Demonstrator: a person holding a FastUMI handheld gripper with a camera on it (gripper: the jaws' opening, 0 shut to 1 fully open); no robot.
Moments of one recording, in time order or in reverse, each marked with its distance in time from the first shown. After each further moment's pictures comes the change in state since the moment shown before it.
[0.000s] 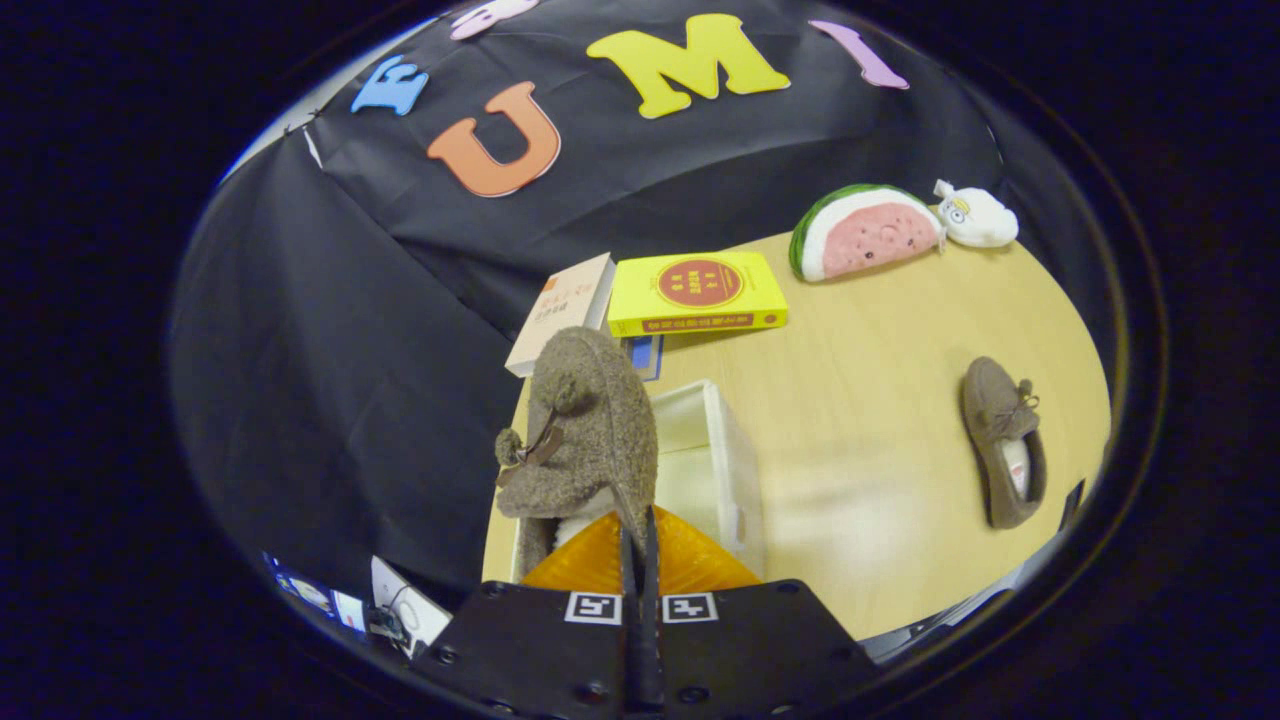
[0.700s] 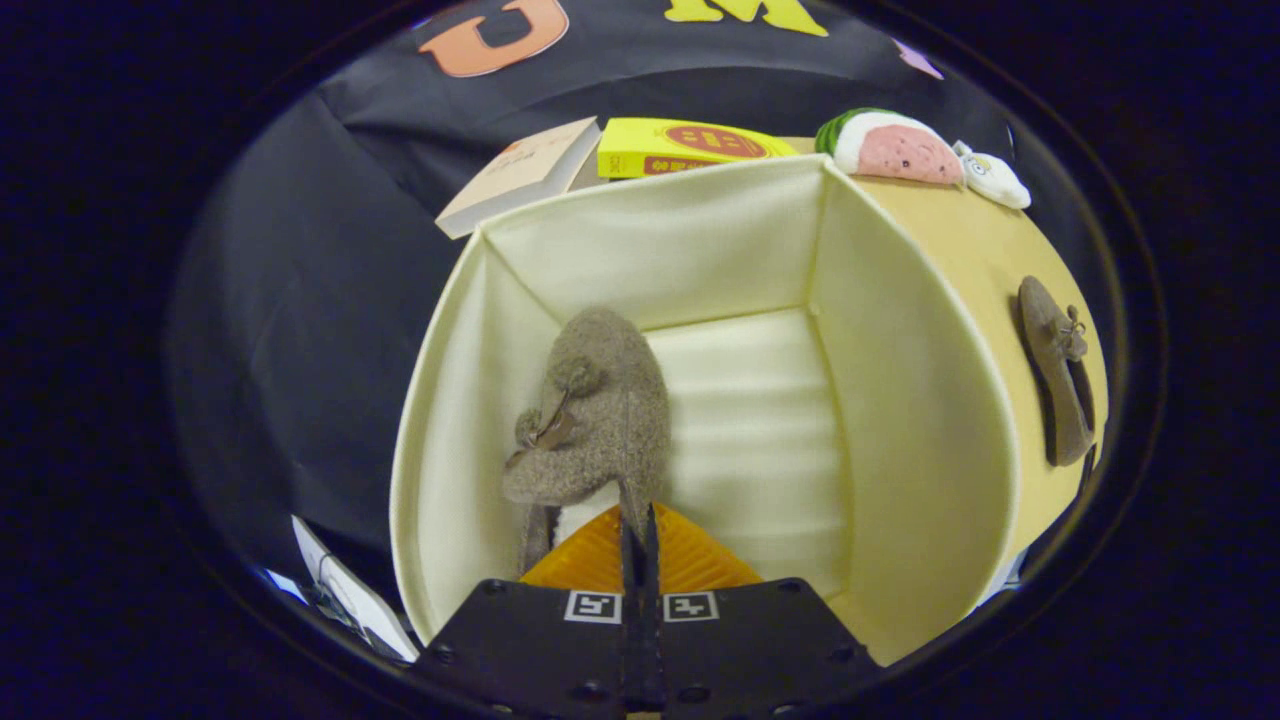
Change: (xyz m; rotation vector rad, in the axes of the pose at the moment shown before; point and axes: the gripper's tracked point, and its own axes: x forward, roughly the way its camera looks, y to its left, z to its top) arm 0.112 0.012 -0.110 -0.086 0.212 -0.239
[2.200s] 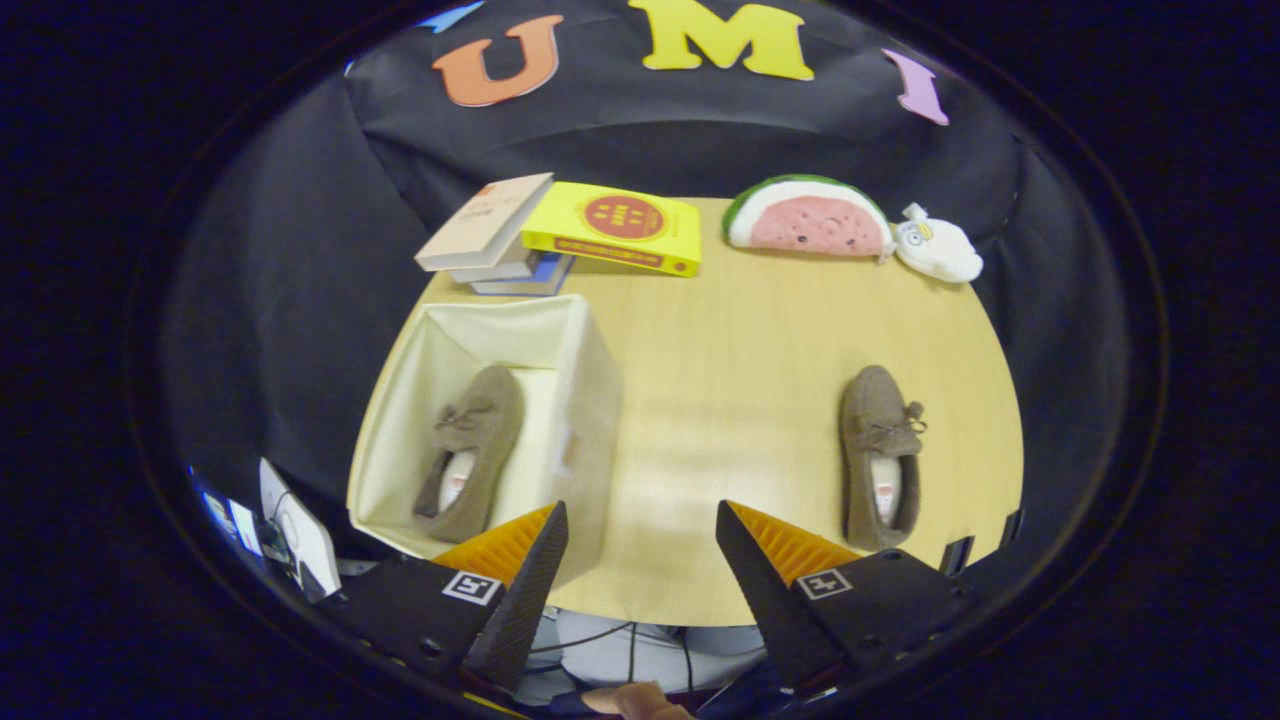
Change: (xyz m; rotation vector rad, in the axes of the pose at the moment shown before) arm -0.139 -0.219 0.056 -0.118 -0.056 -0.118
